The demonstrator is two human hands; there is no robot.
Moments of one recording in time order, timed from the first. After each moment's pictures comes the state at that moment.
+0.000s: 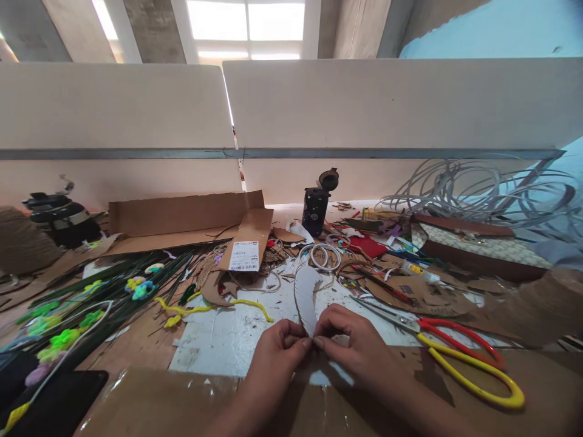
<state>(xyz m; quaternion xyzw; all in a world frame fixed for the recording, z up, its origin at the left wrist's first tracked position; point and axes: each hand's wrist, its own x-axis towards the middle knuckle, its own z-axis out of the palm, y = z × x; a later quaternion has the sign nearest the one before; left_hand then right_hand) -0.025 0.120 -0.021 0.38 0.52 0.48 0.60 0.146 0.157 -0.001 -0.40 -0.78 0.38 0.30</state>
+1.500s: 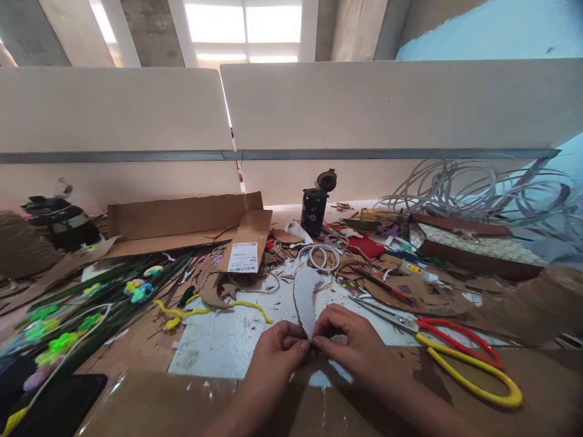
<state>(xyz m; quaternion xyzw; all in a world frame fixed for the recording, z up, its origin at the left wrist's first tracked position) -0.026 0.120 -0.025 0.36 0.50 0.49 0.62 0.144 0.161 -0.001 -0.41 -0.77 0.39 0.30</state>
